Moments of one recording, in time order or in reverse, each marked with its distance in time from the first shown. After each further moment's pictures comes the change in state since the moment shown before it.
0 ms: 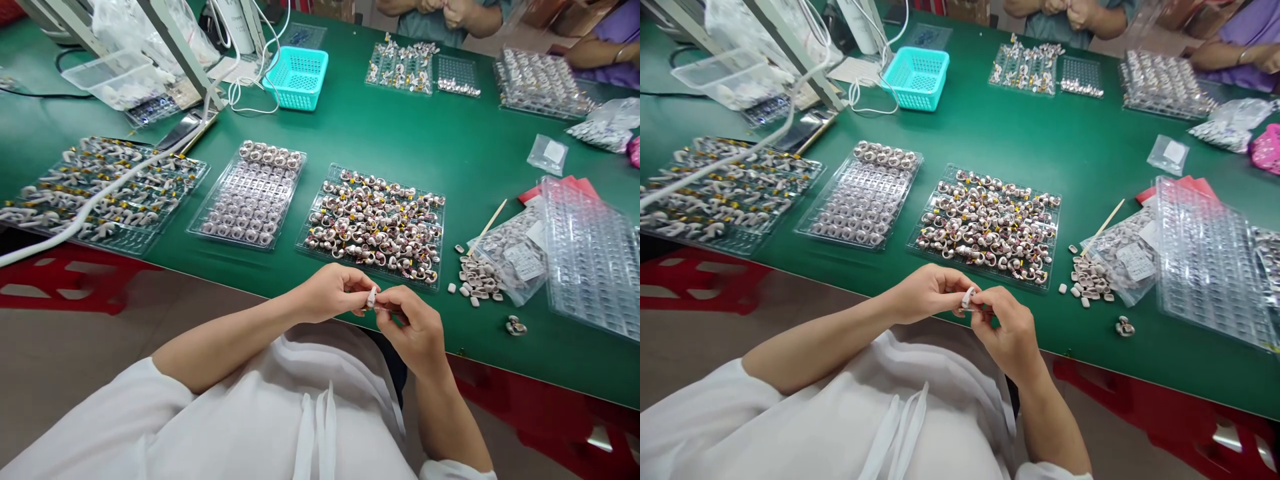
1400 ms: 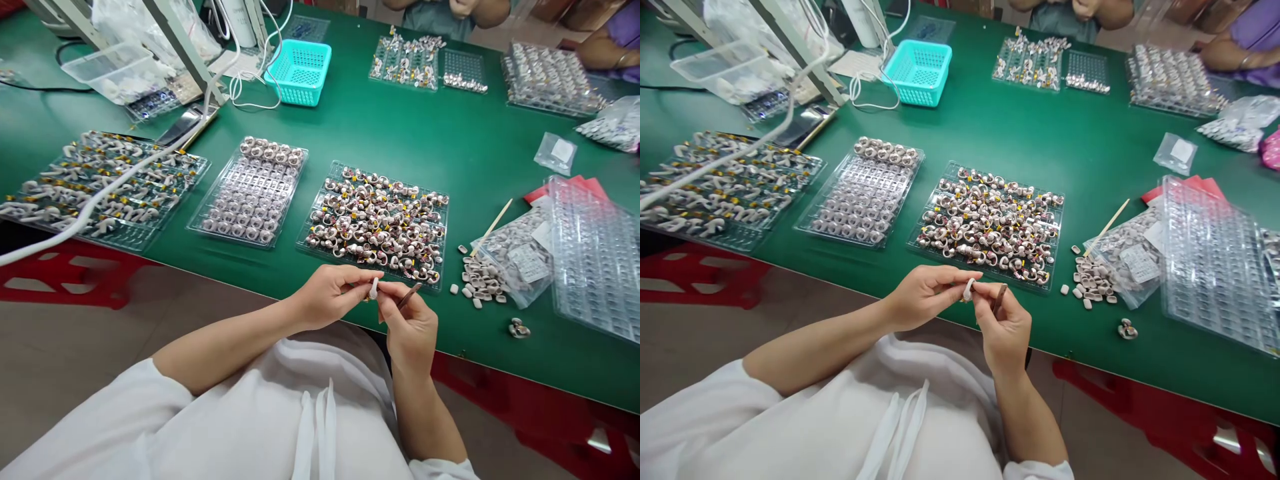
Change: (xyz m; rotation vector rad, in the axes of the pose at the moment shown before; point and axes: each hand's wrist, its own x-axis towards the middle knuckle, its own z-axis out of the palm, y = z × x) left_hand -0.004 -0.011 0.001 0.291 0.223 0.401; right_hand 0.001 -0.008 0.034 0.499 0.368 0.457
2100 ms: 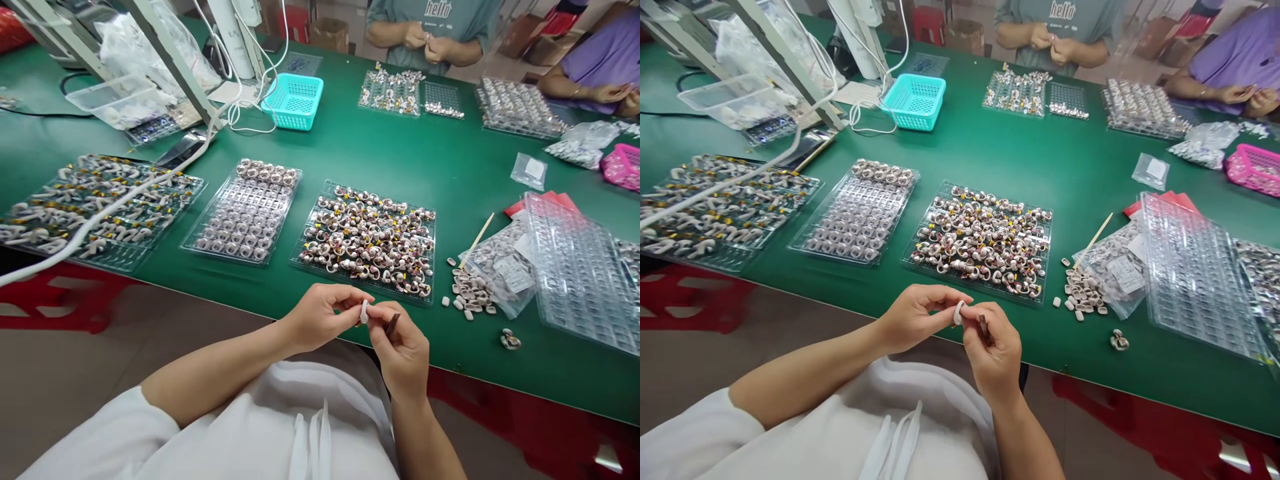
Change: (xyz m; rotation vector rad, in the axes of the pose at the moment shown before) left_hand -0.003 0.005 0.003 -0.046 -0.007 -0.086; right_hand -0.009 0.000 -0.010 -0.196 -0.139 -0.169
